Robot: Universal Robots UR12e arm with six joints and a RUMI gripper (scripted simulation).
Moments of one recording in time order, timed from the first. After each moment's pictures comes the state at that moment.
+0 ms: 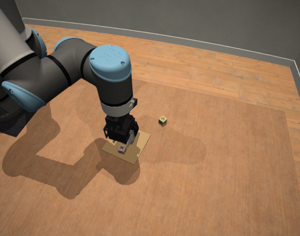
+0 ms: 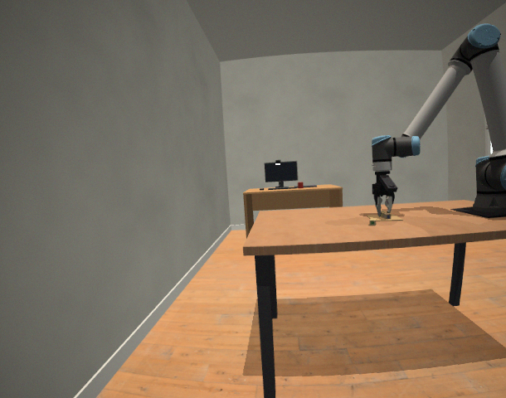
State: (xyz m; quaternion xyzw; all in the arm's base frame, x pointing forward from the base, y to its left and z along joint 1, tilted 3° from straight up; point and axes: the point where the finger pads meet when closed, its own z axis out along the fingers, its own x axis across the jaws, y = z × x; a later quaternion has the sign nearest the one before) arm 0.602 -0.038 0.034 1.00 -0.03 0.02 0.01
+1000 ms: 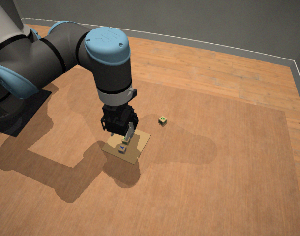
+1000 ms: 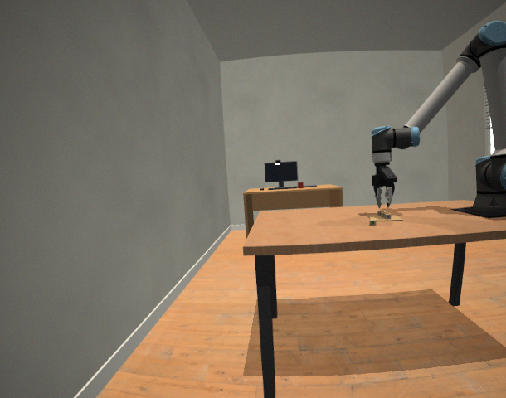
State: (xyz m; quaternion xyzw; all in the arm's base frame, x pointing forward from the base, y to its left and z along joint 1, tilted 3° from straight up) arm 0.601 -0.037 0.078 1.00 -0.03 0.02 0.01
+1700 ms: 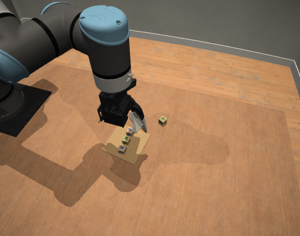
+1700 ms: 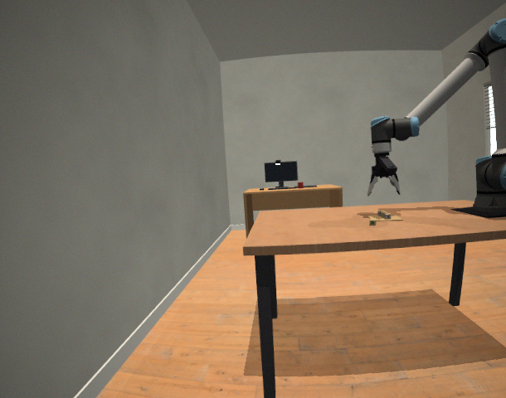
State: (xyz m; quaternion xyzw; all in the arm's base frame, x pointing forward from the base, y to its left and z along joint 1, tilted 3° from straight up) arm 0.599 -0.036 0.123 1.00 -0.03 0.02 0.01
